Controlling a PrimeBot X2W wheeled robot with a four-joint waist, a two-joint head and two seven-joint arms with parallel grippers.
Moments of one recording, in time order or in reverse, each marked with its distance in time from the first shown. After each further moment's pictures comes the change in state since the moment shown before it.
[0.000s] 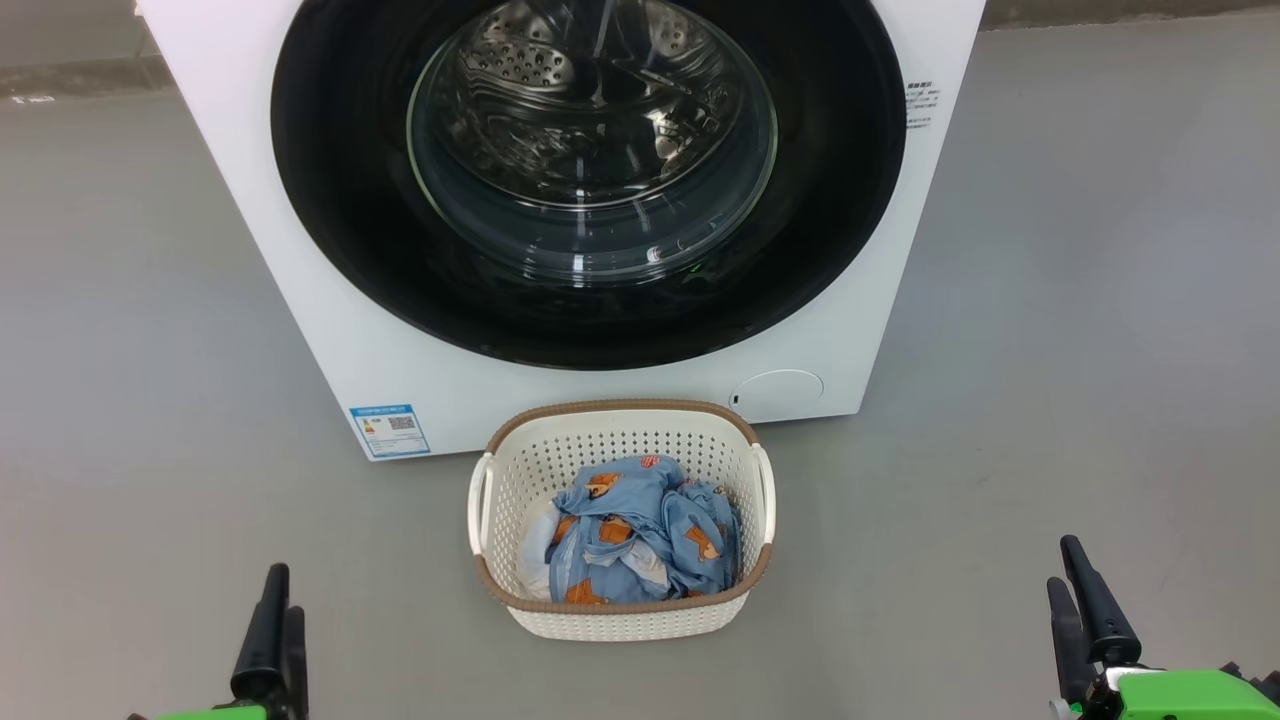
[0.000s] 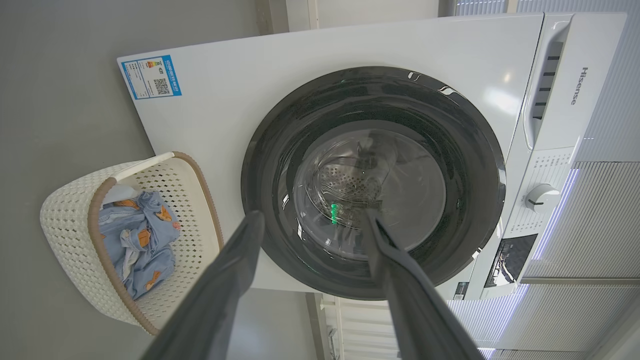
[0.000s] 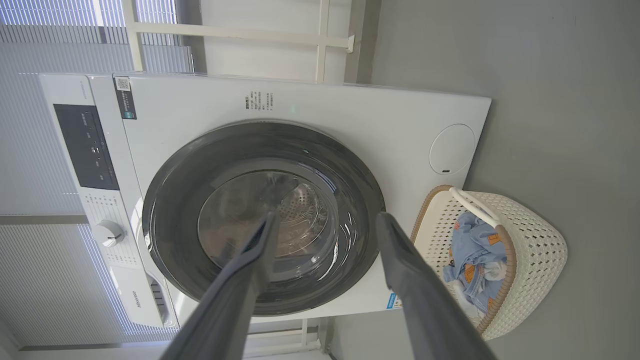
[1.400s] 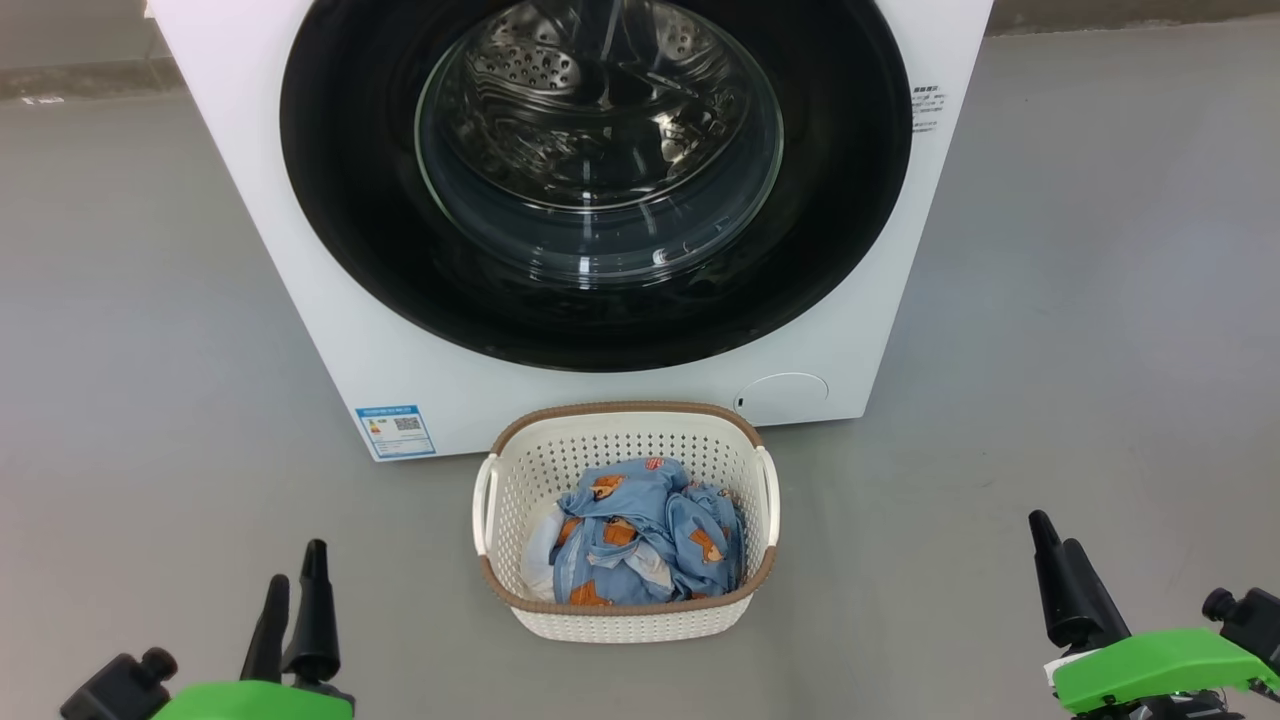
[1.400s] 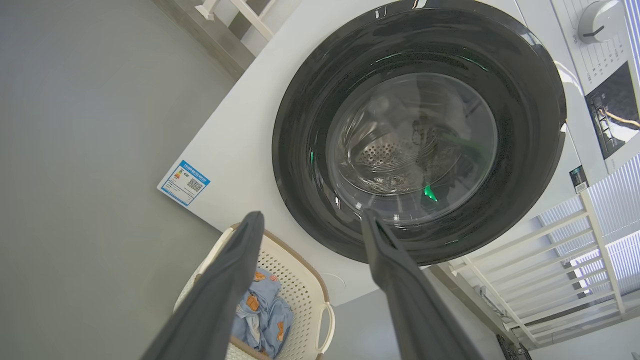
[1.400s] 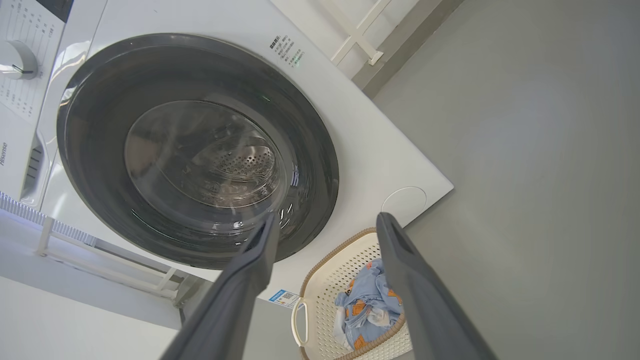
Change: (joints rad) left arm -0.023 0.006 -0.037 0.000 0.664 0.009 -0.122; right arm -0.045 -0.078 0.082 0.026 -0.568 0.000 -0.132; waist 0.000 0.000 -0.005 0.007
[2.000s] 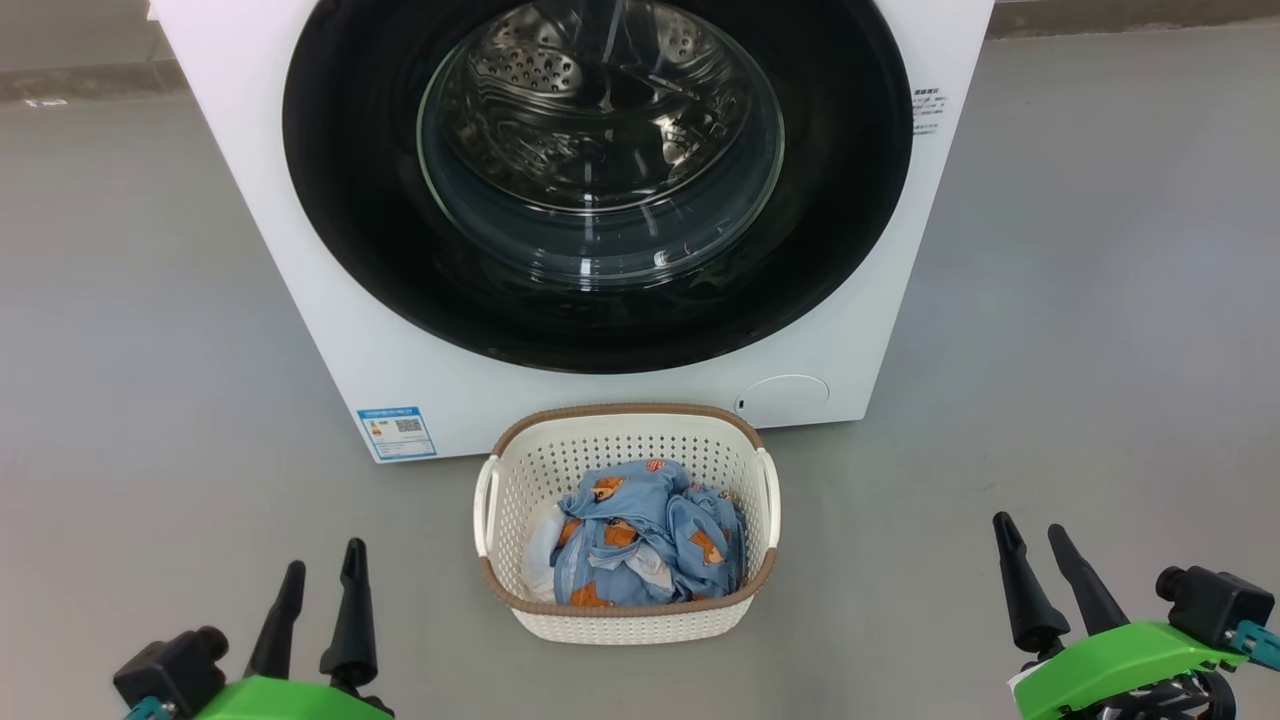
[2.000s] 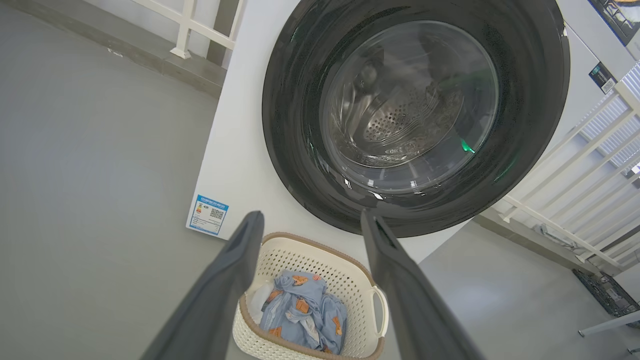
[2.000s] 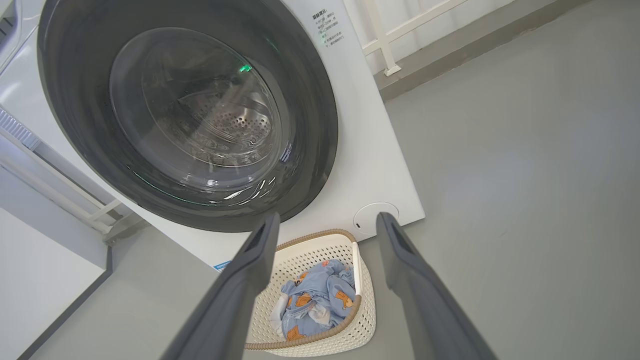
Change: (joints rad) left arm 0.000 0.003 -0.040 -0.002 0.325 0.011 -0.046; right arm -0.014 -0.005 0.025 0.008 -0.358 0.000 -0.049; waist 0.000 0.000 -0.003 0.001
